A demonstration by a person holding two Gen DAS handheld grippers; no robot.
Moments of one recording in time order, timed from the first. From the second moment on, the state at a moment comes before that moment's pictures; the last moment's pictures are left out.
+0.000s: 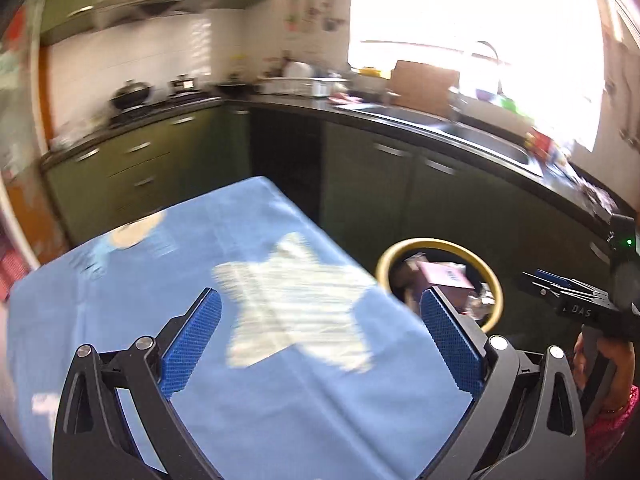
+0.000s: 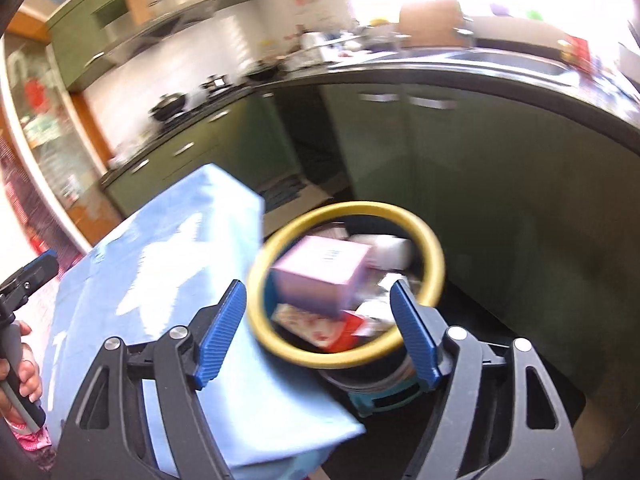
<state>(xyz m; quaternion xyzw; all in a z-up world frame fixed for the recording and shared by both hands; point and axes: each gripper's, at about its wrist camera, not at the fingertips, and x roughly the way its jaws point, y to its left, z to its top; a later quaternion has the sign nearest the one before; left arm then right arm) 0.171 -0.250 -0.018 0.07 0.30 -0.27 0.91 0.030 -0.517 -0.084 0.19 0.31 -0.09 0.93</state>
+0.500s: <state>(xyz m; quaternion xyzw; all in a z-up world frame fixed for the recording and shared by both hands) 0.065 -0.028 0.017 0.00 0.22 -0.07 0.97 0.003 -0.392 -0.012 0.05 0.27 -0.05 0.96</state>
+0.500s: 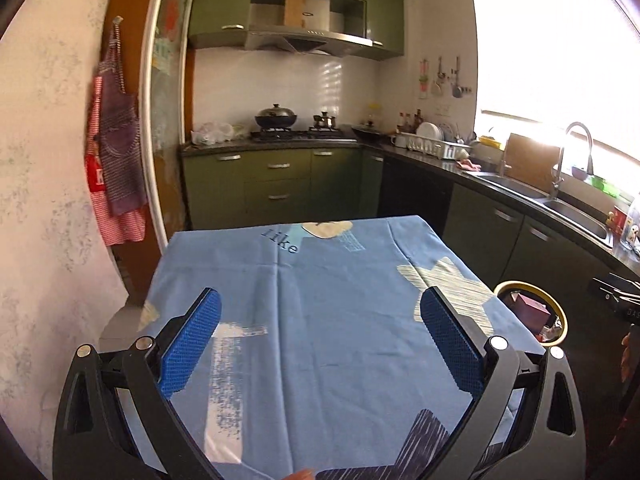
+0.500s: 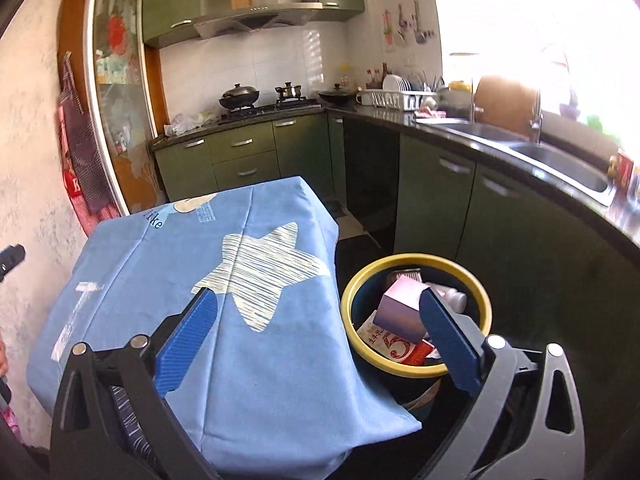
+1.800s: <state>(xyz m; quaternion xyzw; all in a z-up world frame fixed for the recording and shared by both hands) 0.016 -0.029 0.034 0.00 0.21 -0.08 0.98 -0.036 -0.374 0.005 0.04 0.24 -0.04 0.97</state>
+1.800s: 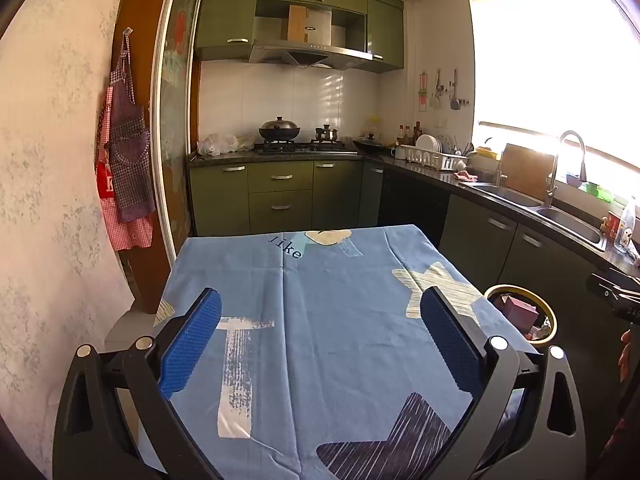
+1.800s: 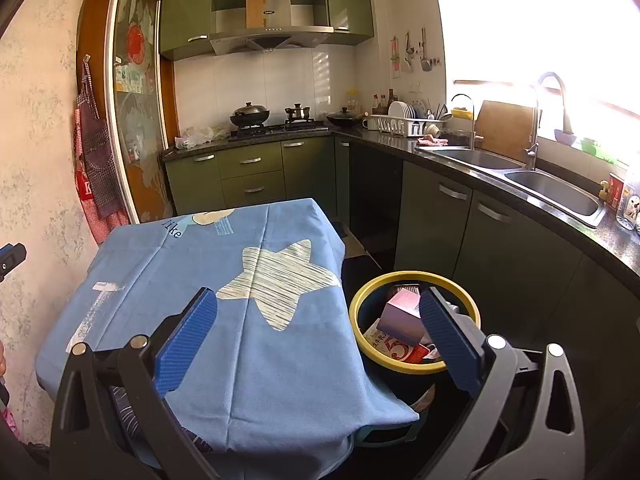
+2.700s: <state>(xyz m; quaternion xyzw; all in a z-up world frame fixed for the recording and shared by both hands) 0.019 -0.028 0.032 0.00 0.21 -0.08 0.97 -0.033 -0.371 0.003 0.05 0.24 -0.04 0.97</state>
